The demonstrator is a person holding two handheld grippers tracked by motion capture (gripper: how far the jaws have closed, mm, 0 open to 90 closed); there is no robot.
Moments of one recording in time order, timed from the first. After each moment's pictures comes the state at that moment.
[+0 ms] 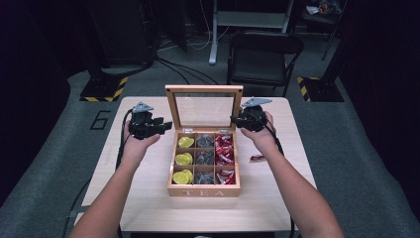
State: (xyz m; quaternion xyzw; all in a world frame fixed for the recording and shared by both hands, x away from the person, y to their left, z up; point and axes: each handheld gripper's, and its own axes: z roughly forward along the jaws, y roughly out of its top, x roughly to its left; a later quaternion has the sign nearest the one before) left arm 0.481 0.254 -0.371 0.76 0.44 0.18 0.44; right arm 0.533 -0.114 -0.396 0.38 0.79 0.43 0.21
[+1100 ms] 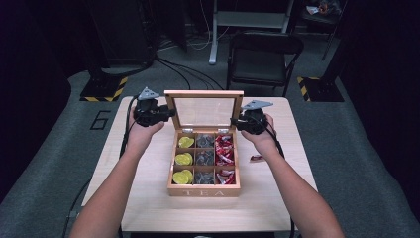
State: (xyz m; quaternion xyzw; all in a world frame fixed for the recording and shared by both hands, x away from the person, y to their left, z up) left arm 0.500 0.240 -0.344 0.77 0.40 0.21 0.45; right arm 0.524 -0.115 -0.400 0.37 0.79 0.44 0.22
